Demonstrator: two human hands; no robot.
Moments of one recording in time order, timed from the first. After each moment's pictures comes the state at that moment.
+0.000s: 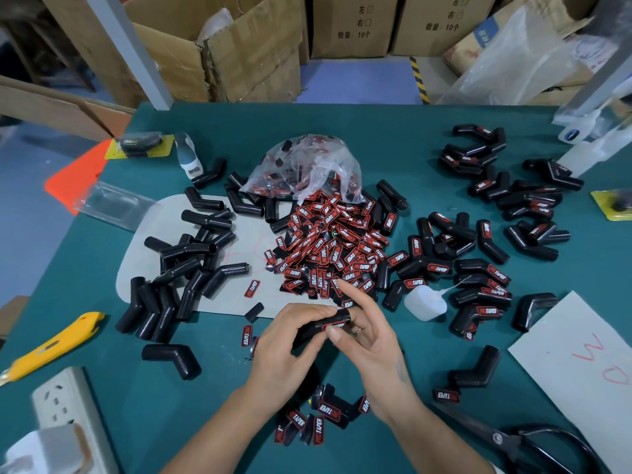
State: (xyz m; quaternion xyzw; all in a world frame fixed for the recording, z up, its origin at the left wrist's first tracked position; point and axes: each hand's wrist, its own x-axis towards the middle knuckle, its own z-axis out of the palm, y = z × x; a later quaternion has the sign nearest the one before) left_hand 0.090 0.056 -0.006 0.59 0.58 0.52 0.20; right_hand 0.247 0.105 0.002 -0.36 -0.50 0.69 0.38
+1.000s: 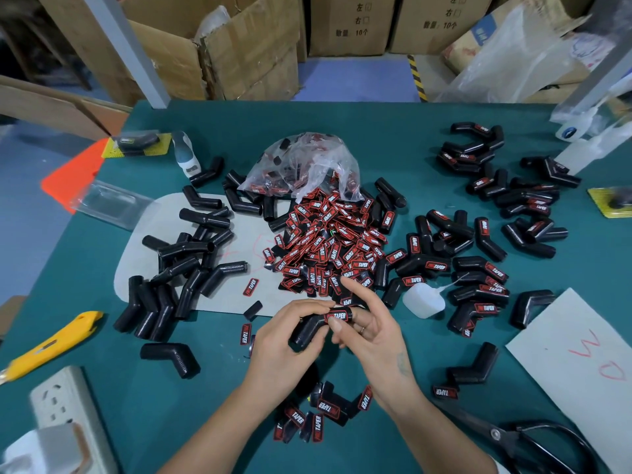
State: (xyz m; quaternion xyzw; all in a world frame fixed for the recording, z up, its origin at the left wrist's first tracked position) left_hand 0.093 0.056 0.000 0.55 0.60 0.52 0.26; right_hand 0.248 0.110 0.006 -0.40 -0.47 0.70 0.38
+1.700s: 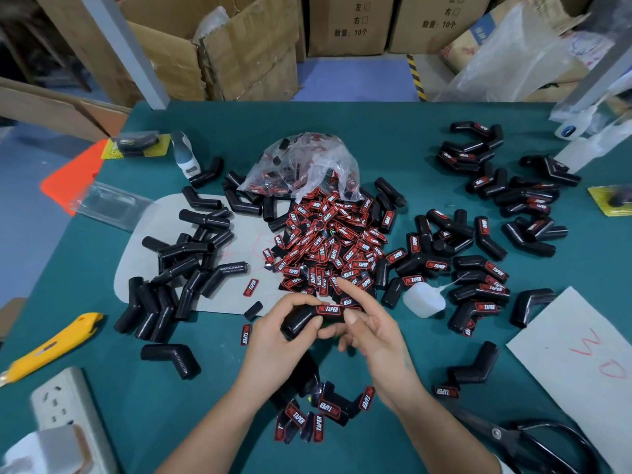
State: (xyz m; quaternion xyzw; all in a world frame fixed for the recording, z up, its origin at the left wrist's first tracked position) left_hand 0.083 0.061 0.004 0.45 0.63 0.50 0.38; right_hand 0.253 0.115 0.007 -0.37 -0.48 0.71 0.35
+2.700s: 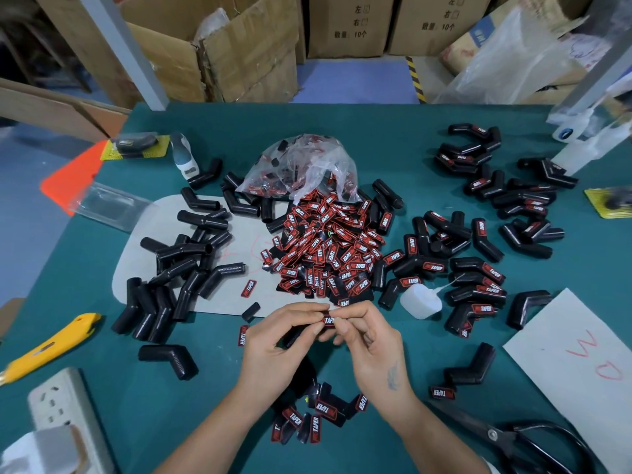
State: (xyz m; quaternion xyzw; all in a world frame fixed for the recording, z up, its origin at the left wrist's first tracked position) left_hand 0.091 0.056 0.000 0.51 0.57 0.58 0.28; right_hand 0.248 0.105 -0.004 -0.39 -0.59 0.57 0.42
